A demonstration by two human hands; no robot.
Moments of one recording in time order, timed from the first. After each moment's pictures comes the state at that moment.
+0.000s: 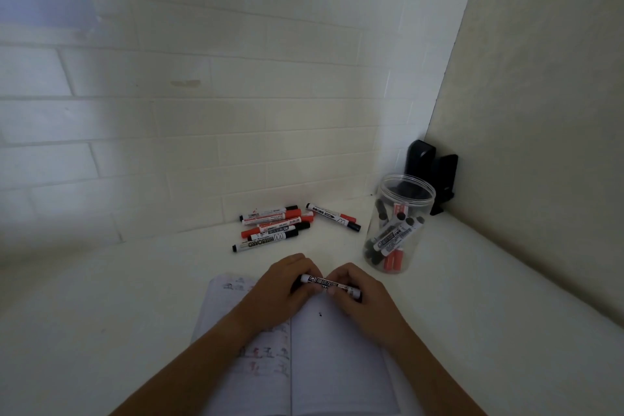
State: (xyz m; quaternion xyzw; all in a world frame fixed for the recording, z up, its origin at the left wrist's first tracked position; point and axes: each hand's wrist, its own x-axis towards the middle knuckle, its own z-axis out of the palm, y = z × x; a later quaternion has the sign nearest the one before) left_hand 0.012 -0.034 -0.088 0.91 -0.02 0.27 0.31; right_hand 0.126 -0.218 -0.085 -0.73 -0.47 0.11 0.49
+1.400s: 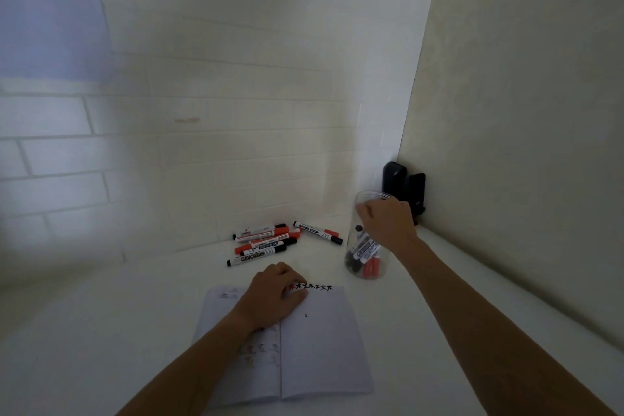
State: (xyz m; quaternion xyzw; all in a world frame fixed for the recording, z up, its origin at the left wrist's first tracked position) left_hand 0.017 -0.023 -0.105 0.95 0.06 0.24 0.20; right_hand 0.208 -0.214 0.053 -0.87 -0.38 -0.26 0.16
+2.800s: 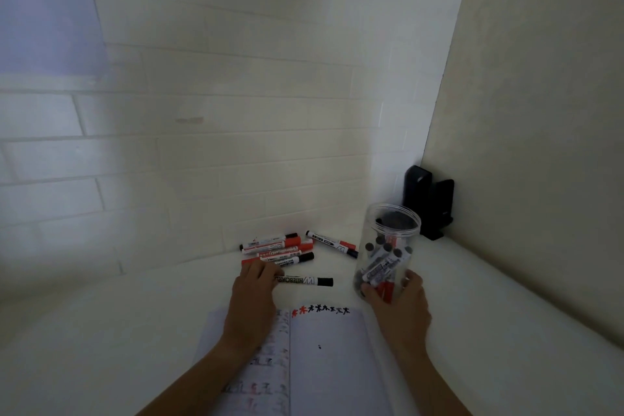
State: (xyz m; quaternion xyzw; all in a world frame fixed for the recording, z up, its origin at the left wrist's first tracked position) left_hand 0.015 -0.001 -0.097 0.89 0.20 0.40 0.14; right_hand 0.174 -0.214 -0.093 -0.86 -0.13 -0.09 0.48
